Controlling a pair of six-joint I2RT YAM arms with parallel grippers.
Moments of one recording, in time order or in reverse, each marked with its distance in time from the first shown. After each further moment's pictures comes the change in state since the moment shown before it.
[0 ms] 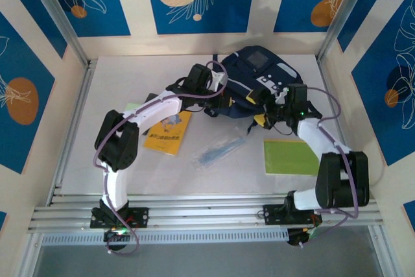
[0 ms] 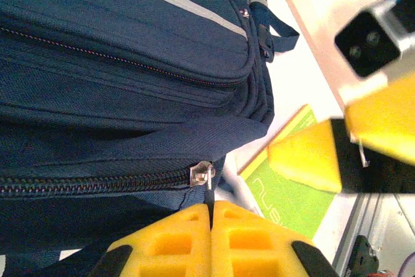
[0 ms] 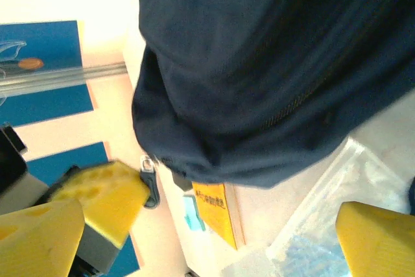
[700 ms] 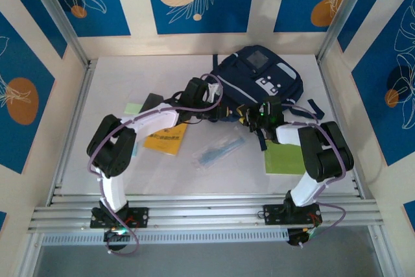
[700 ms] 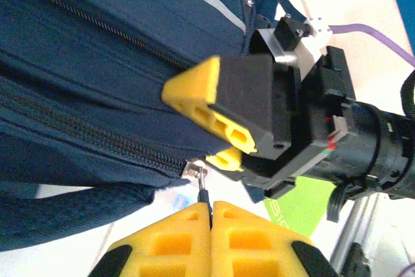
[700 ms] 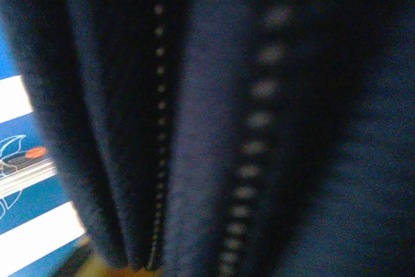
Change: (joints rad) left arm -0.024 -0.098 -0.259 0.192 -0.066 -0.121; right arm 0.156 0.301 -0.123 0.550 0.254 0.406
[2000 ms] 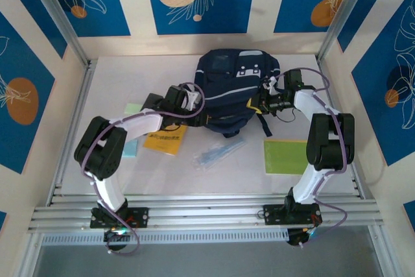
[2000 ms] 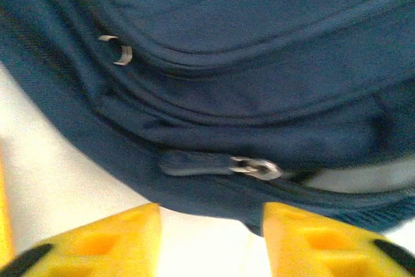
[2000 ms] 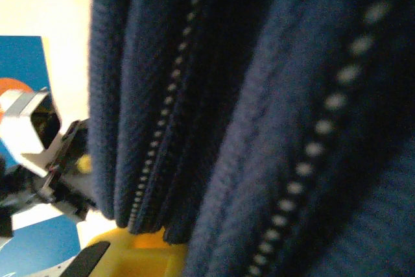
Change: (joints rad) left arm 0.145 -0.091 -0.242 0.005 -0.040 0.244; right arm -0.237 0.105 0.549 -1.040 -0.460 -1.141
